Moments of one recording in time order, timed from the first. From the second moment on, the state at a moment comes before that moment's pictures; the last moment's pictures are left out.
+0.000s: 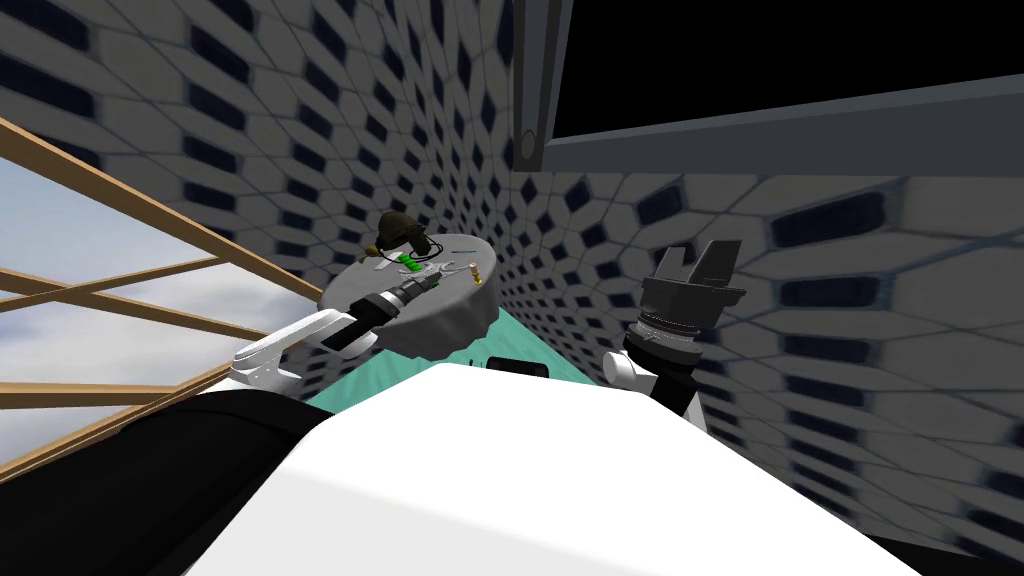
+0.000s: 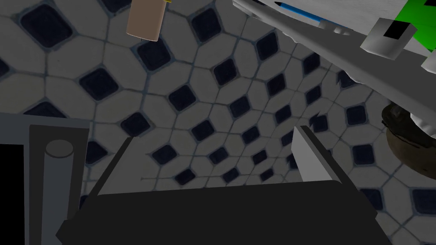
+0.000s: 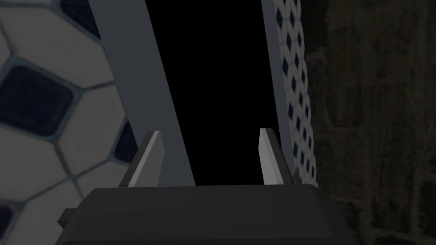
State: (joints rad) left arm 0.68 1.07 0.27 -2.12 -0.21 -0.11 0.12; right arm 0.45 -0.03 -0.03 -2.39 0.09 -0.60 0.09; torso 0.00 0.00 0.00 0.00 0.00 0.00
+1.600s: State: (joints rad) left arm 0.85 1.49 0.39 -2.14 -0.16 -0.09 0.36; right arm 0.45 -0.03 -0.03 -2.39 0.09 -0.60 0.09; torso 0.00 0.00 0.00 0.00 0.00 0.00
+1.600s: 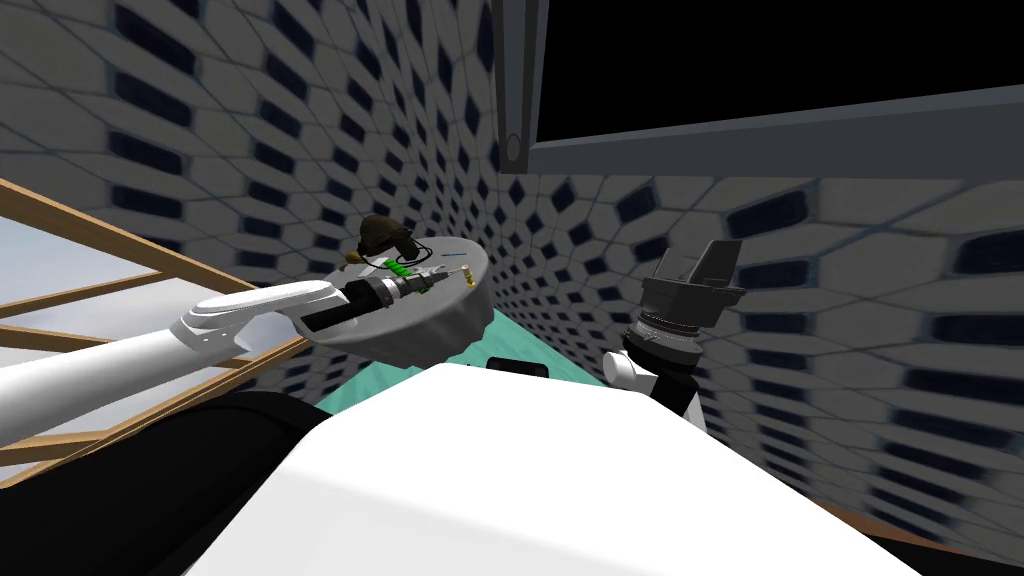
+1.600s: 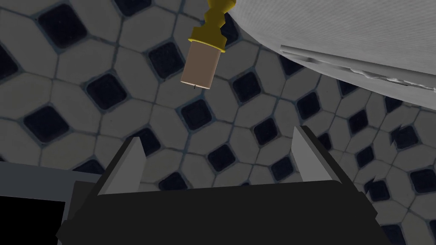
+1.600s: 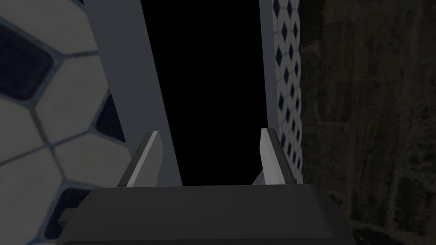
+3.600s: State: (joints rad) left arm 0.99 1.92 0.40 -2.08 -0.17 -0.15 0.59; right arm 0.45 -0.03 -0.03 -2.39 0.09 -0.60 0.09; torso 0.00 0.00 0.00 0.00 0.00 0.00
